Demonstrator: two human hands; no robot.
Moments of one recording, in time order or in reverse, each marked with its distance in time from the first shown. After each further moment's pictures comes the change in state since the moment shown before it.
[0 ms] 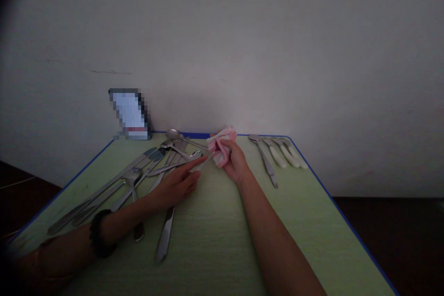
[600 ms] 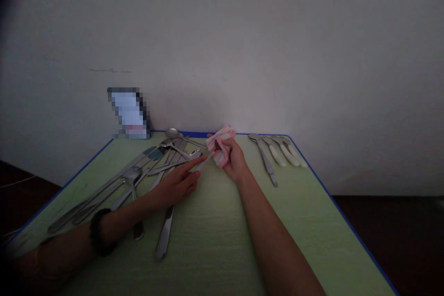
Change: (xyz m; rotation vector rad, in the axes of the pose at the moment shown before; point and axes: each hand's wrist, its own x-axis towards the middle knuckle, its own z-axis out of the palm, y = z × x) left_hand -0.001 0.001 0.001 -0.033 -0.037 0.013; right_hand -0.002 -0.001 0.002 -0.042 -0.030 -0.002
